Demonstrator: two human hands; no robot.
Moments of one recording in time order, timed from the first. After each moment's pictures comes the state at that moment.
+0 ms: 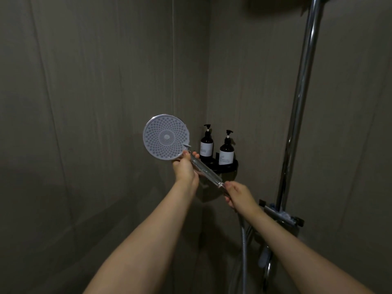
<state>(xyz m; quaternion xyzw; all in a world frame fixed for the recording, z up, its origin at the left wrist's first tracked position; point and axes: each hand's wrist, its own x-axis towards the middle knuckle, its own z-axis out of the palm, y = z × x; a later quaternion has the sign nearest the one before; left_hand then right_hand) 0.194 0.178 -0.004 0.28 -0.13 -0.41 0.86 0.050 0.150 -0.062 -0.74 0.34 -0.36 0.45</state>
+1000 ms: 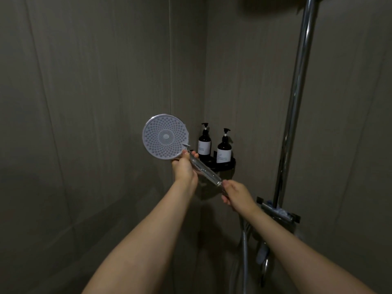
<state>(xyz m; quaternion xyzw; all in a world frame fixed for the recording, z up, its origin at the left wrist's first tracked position) 0.188 0.179 -0.005 0.28 -0.11 -0.40 0.86 0.046 0.154 -0.064 -0.75 0.34 -0.36 0.44</state>
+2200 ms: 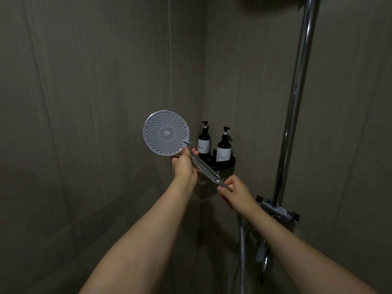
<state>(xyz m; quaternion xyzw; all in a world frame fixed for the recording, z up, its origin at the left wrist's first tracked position) 0.189 0.177 -0.003 0.29 -0.12 -0.41 0.86 0.044 0.152 -0.066 -0.76 0.34 -0.37 0.41</state>
